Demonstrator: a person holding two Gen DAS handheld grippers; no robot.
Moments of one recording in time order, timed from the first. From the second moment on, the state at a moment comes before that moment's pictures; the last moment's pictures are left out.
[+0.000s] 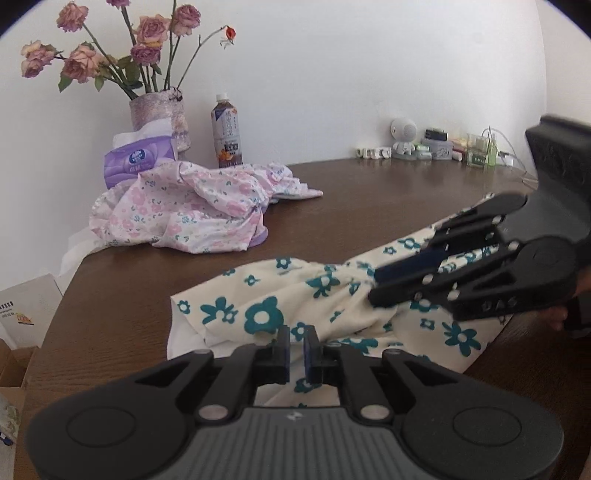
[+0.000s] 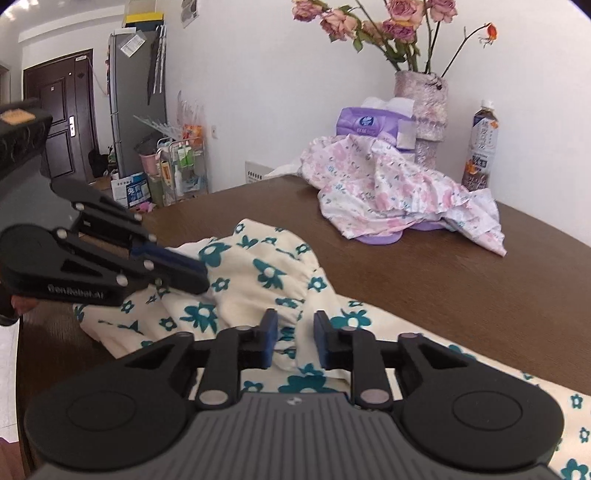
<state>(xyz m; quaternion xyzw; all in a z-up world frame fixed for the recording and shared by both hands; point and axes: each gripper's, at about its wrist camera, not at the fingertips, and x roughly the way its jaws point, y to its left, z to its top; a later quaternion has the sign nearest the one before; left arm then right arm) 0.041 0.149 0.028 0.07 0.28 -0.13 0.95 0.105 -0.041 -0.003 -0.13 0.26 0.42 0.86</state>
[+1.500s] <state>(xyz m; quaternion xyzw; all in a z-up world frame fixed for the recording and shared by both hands) 0.071 0.158 0.034 0.12 0.30 -0.14 0.94 0.135 -0.063 0.009 -0.08 0.29 0.37 0.88</state>
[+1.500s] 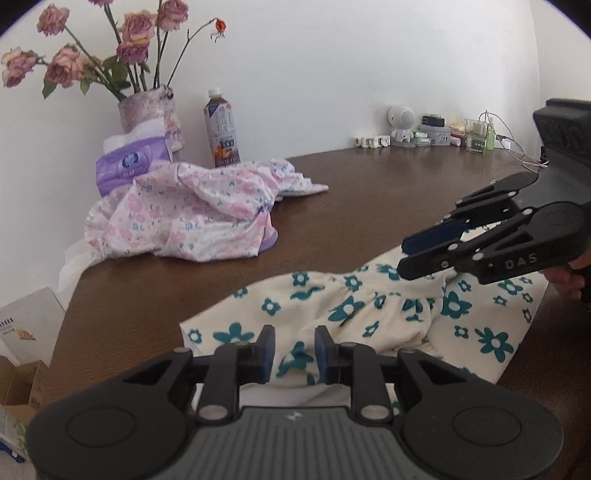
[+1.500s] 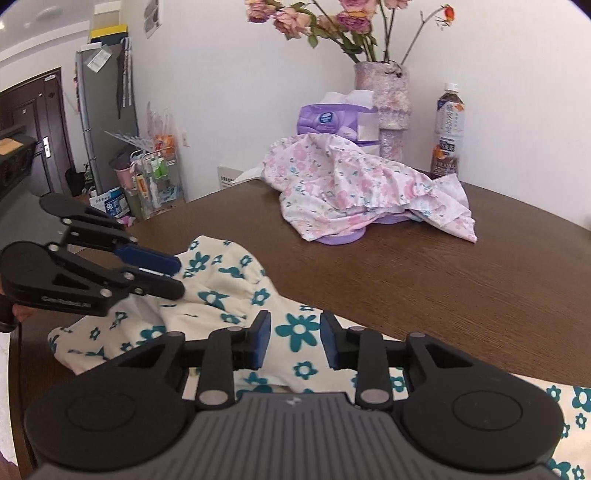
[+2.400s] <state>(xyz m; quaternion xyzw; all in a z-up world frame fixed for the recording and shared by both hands) 0.143 0.152 0.027 0.26 0.39 -0.34 0.81 0.138 -0.053 -0.012 -0.11 0.30 0.36 0.88</state>
